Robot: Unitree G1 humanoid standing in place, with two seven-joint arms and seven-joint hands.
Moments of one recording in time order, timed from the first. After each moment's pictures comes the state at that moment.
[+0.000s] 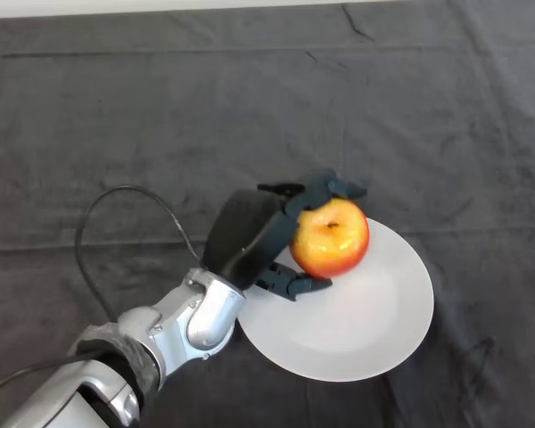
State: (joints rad) left arm -0.76 0.16 -0.73 1.15 0.51 -0.77 0.71; right arm -0.91 -0.58 -0.82 1.22 0.77 0.54 0.43
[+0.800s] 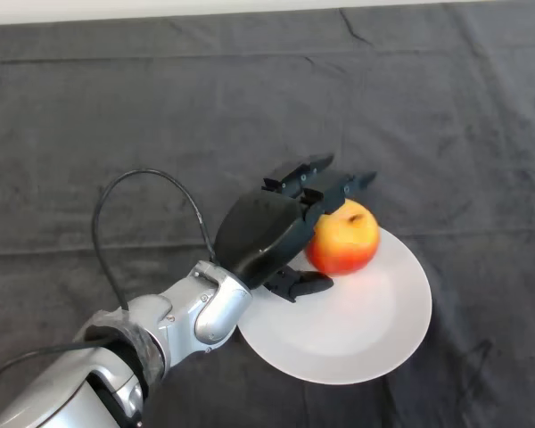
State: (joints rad) left arm -0.81 0.16 -0.82 1.15 0.58 -0.66 0.71; right arm -0.91 -0.58 -0.82 1.22 0.77 0.54 0.43
